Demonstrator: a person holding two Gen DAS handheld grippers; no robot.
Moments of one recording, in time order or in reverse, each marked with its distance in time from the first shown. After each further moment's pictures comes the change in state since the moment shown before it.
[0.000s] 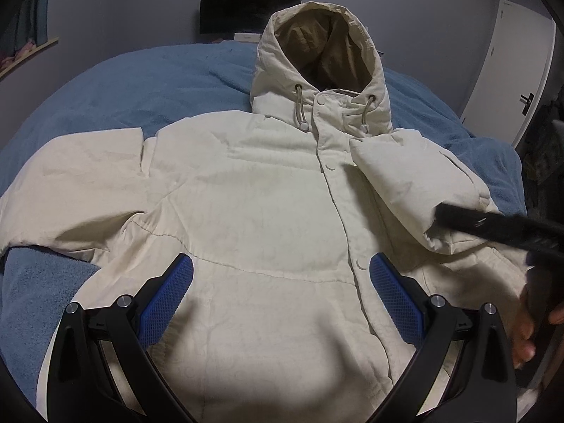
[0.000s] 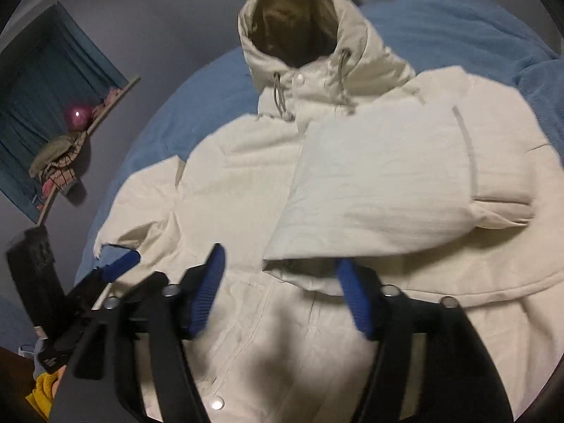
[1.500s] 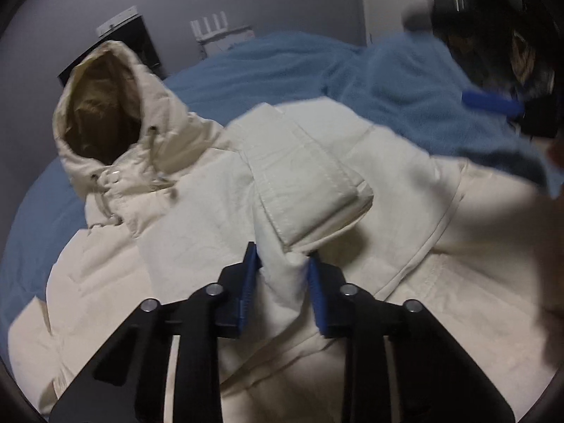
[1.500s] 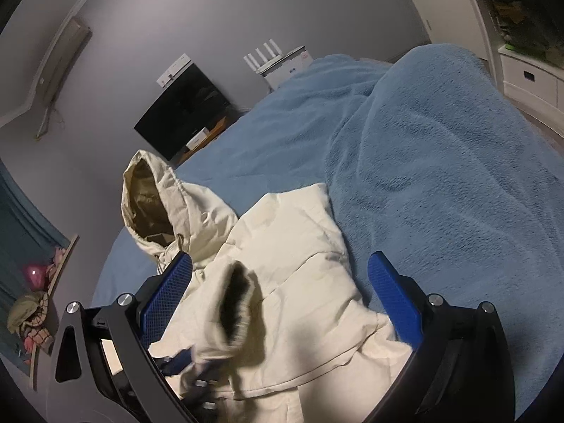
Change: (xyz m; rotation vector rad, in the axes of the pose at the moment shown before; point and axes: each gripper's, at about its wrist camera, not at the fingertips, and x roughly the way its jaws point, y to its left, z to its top) left arm 0.079 -0.201 0.027 0.544 0.013 -0.107; right arm -0.107 -0.149 0.029 0.393 -0.454 -0.228
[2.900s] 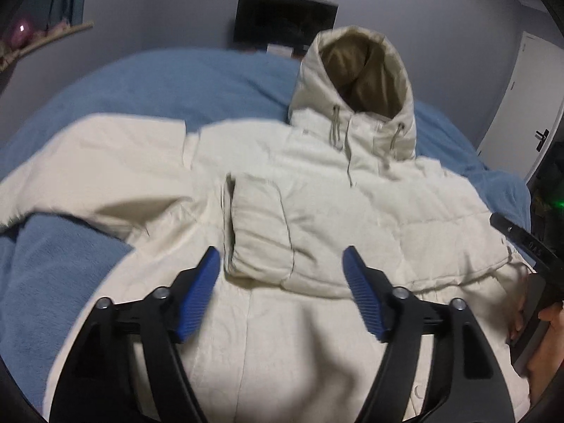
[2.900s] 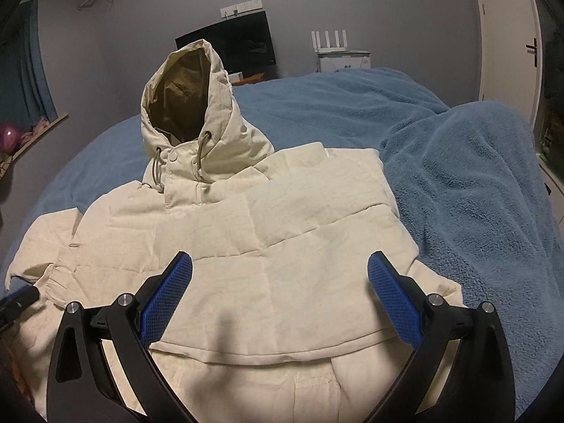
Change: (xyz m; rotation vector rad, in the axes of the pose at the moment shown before) left arm -0.128 0.169 -0.151 -0.647 -0.109 0.178; right arm 0.029 0.078 -0.085 -0.473 0.063 -0.111
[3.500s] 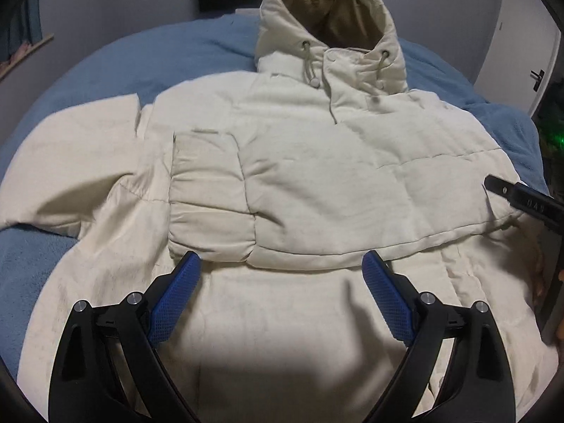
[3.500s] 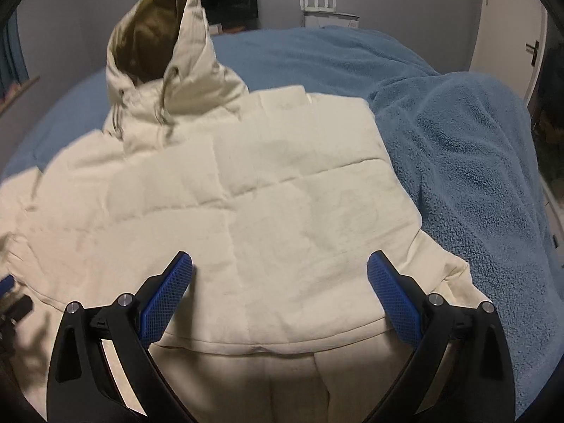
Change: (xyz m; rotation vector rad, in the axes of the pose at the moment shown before) left arm 0.059 -0.026 -0.020 0.146 0.218 0.010; right arm 0.046 0.006 -0.016 -0.061 0.209 -0.156
